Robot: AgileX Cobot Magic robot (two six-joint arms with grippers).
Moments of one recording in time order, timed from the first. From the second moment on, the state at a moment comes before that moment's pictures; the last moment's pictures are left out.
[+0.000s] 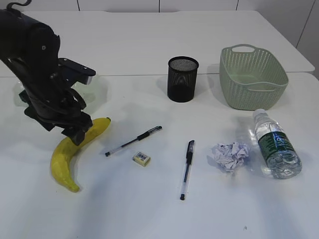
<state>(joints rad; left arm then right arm) -0.44 1.90 -1.30 0.19 0.84 -0.09 -0.04 1.41 -1.20 -0.06 1.24 0.13</state>
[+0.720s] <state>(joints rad) -0.35 1.96 -1.30 0.08 0.82 -0.09 -0.04 1.41 -1.20 -0.06 1.24 0.13</state>
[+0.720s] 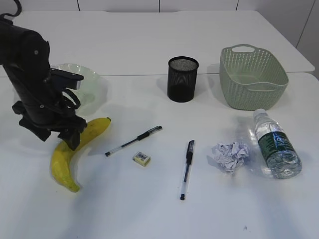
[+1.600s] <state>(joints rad) -0.35 1.98 -1.30 0.03 0.78 -0.03 -0.04 1.41 -1.20 -0.07 1.24 0.13</state>
